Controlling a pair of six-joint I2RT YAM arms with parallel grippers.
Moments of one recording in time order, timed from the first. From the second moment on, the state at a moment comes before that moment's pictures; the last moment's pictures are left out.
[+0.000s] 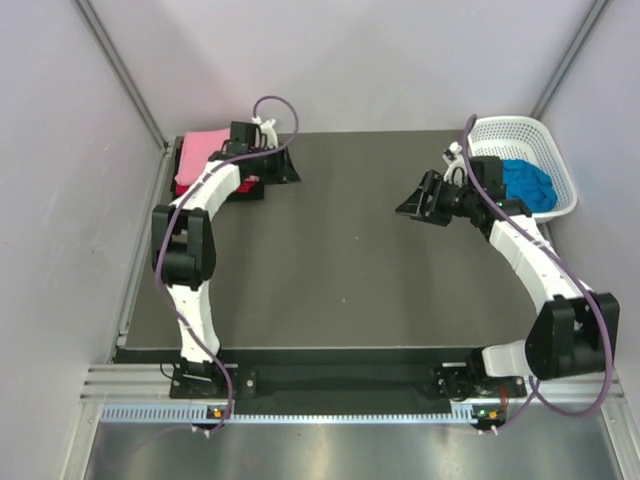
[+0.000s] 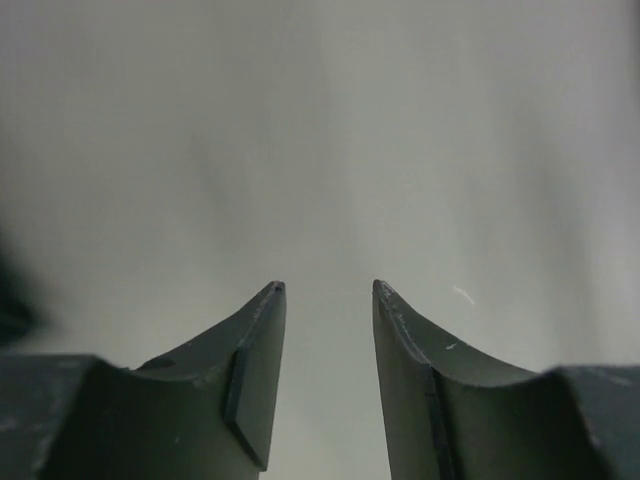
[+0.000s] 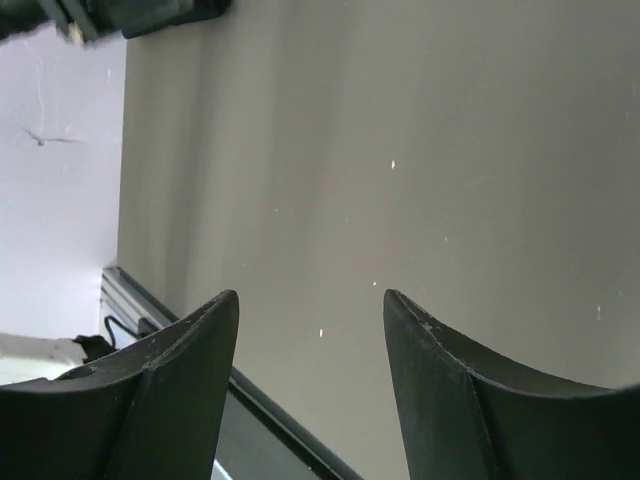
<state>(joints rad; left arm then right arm) -0.15 2.09 1.75 -0.41 0.50 -0.22 0.14 1.38 1.08 -0.39 -0.61 0.48</state>
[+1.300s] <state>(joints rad) -0.52 0.89 0.86 -0.18 0.32 -0.43 0.18 0.77 0.82 -0.55 -0.35 0.44</state>
